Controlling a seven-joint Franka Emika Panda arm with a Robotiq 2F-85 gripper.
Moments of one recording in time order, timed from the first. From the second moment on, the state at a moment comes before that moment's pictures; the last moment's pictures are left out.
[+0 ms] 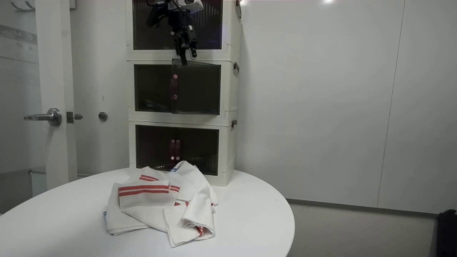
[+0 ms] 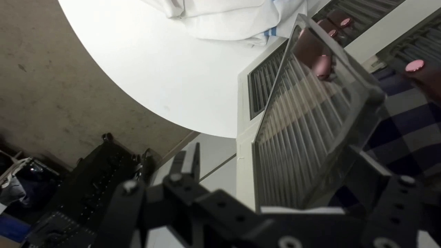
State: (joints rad) arm 0.02 0.43 -0.13 -1.26 -0.18 1.85 0.75
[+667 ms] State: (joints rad) arm -0.05 0.33 -0.13 -1.40 -0.16 1.84 0.45
